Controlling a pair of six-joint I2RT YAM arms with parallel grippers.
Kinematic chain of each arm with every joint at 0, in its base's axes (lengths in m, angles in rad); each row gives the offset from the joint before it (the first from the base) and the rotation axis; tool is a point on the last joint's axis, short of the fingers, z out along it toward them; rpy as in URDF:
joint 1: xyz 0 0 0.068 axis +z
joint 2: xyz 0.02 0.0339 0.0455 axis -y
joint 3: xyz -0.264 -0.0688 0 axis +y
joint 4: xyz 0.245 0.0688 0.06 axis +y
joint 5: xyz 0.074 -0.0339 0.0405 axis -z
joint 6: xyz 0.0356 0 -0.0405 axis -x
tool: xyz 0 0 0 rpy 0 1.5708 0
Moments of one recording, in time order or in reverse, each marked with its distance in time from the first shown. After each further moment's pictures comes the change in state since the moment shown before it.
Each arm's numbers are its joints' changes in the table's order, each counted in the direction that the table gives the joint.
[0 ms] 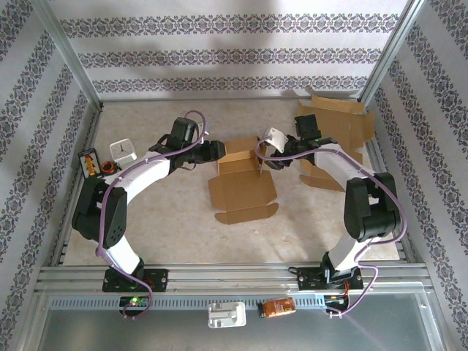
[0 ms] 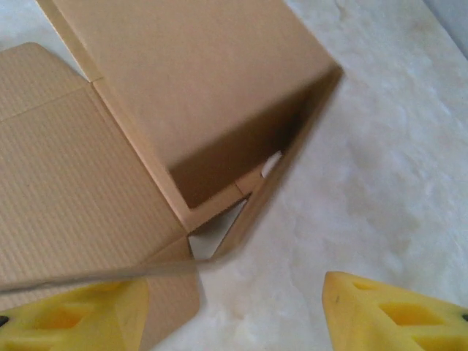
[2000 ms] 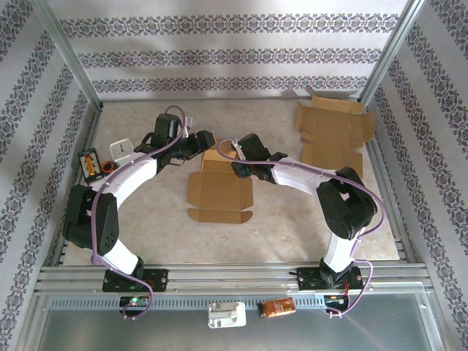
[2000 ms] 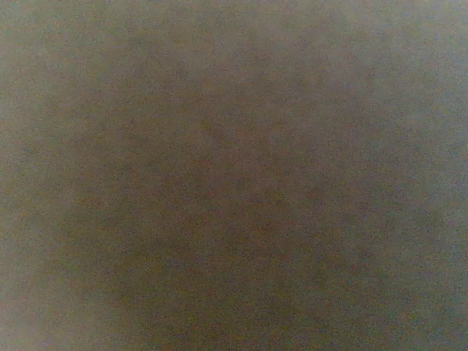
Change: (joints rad) left arm 0.100 0.082 0.040 -0.037 0.054 0.177; right arm 0.419 -0.100 0.011 -0.154 0.587 -0.900
